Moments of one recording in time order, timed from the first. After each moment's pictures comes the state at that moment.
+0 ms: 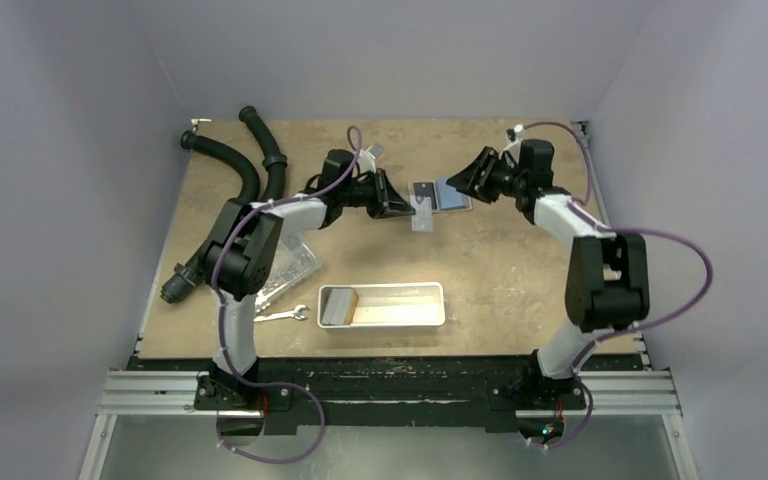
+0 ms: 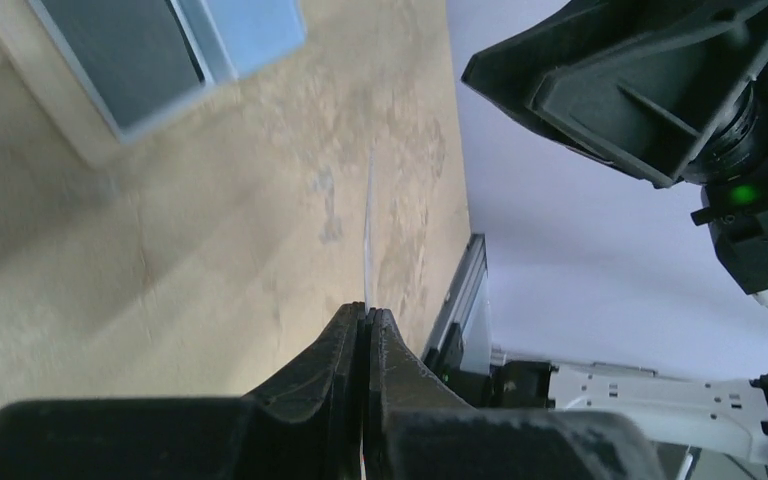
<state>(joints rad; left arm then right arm) -0.45 1.99 1.23 0.31 0.79 -0.92 0.07 1.64 1.04 0.08 -0.62 0.69</state>
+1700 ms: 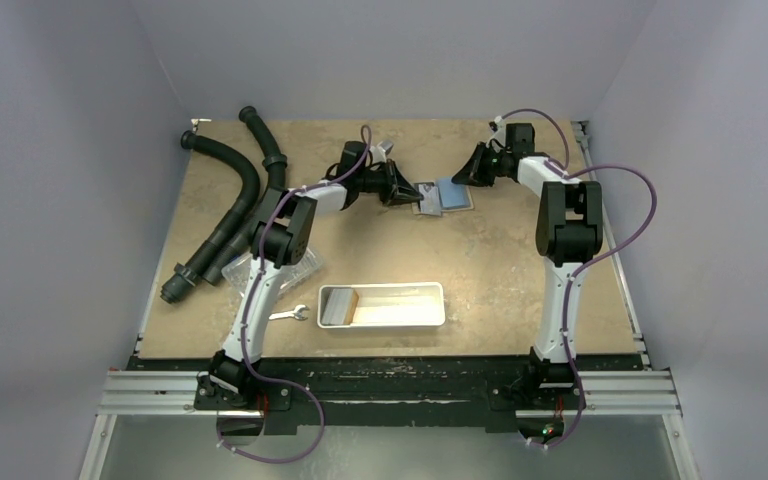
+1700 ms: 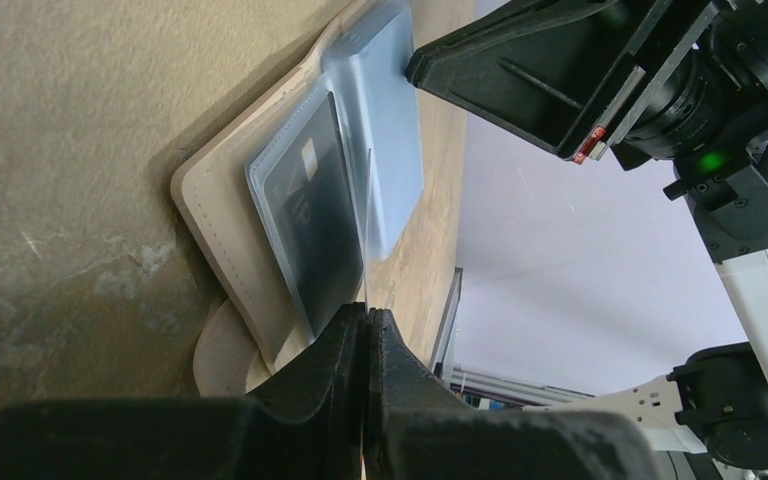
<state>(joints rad) -0.40 2.59 1.86 0.28 0.91 -1.09 0.01 2.30 1.72 -0.25 -0.62 0.41</state>
